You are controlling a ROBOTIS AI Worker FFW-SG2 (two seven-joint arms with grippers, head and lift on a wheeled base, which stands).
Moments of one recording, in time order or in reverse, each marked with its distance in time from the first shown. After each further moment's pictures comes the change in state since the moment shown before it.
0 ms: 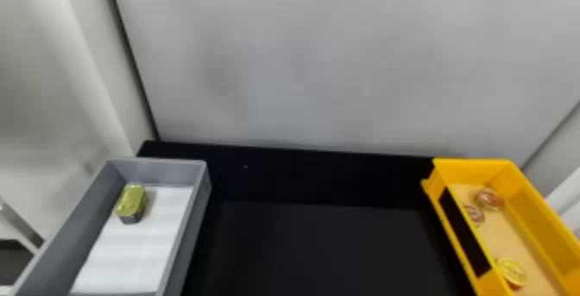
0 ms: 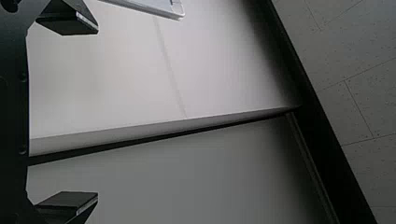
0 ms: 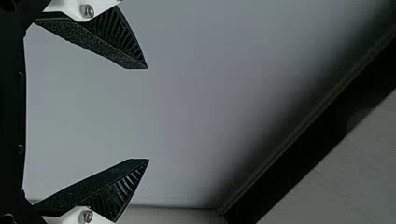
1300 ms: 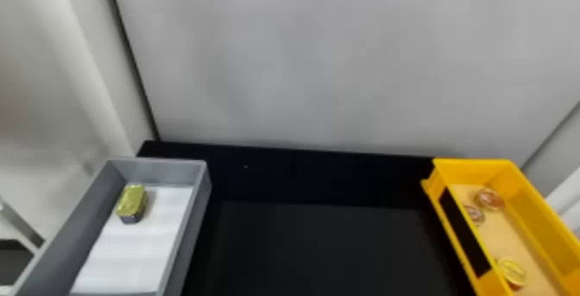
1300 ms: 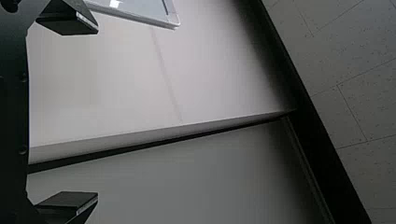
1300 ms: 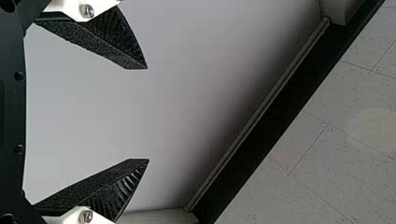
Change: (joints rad) left arm 0.018 0.000 0.020 -0.001 -0.002 -0.029 0.006; right arm -0.061 -0.003 0.012 0.000 -0.069 -0.104 -0.019
